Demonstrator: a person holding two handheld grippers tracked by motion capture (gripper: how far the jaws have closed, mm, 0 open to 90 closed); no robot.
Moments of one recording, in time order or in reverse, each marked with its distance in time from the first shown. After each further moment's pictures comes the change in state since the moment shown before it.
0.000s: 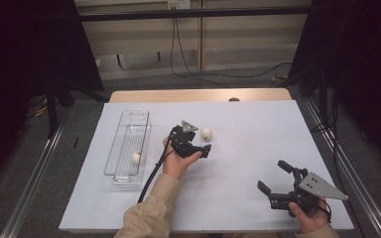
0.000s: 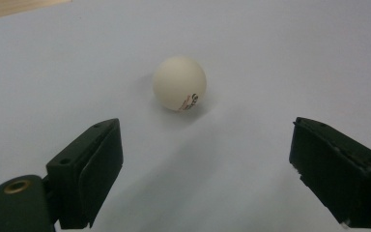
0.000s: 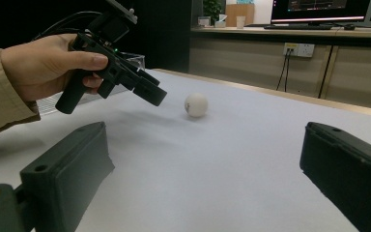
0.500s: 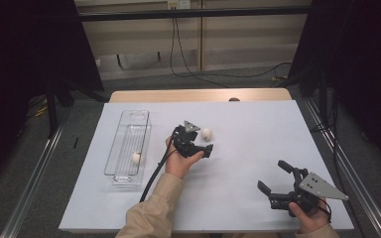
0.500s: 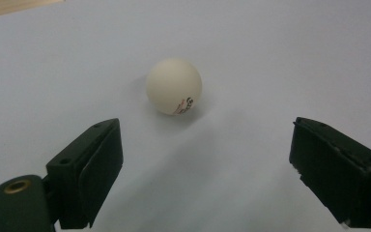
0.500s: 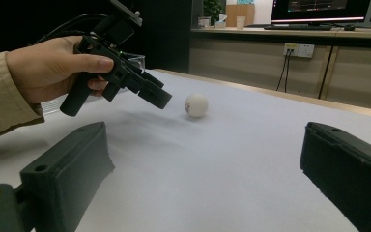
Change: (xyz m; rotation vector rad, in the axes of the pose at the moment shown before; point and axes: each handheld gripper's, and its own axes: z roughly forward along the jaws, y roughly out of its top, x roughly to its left) left arm -0.003 0.001 0.007 0.005 -0.001 0.008; right arm 0.000 0.000 0.000 -0.001 0.002 -0.001
